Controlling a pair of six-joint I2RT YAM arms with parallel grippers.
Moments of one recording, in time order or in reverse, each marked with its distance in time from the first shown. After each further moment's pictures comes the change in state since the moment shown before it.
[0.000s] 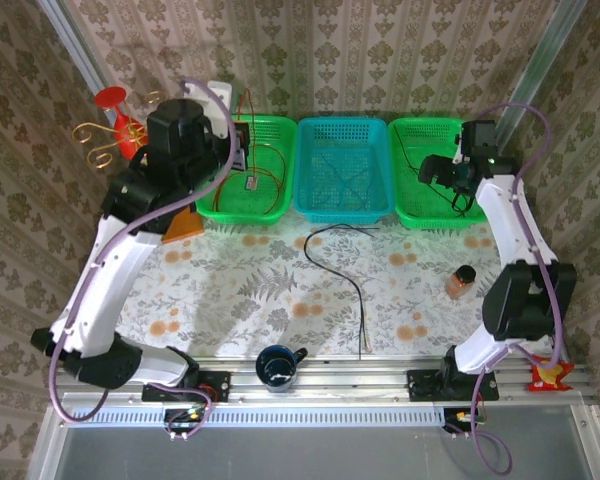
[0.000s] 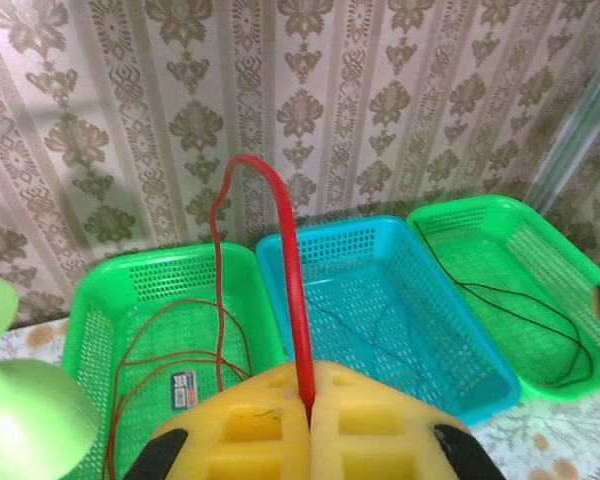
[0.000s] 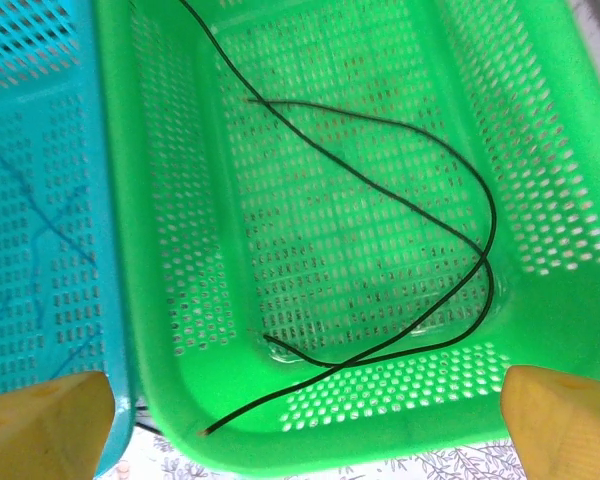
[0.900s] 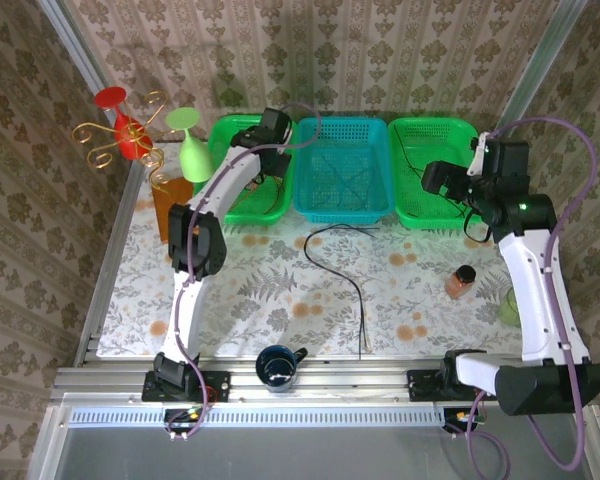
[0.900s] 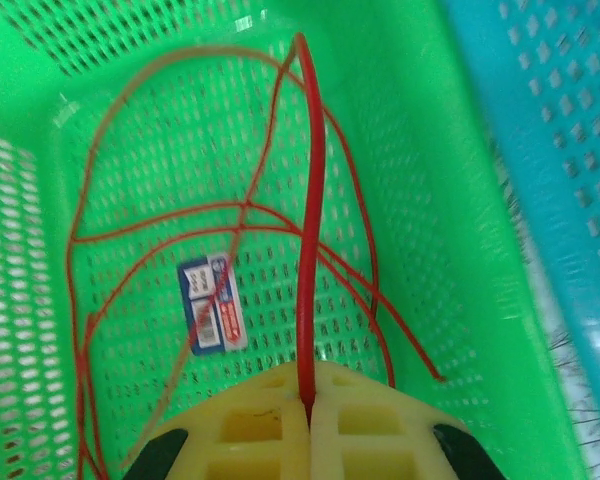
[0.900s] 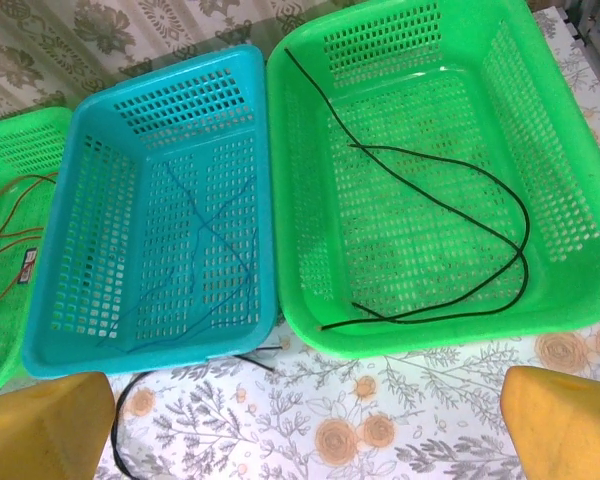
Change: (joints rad) left arm 0.148 0.946 0.356 -0.117 -0.067 0.159; right arm 0.050 -0.396 -0.092 -0.081 -0.080 0.044
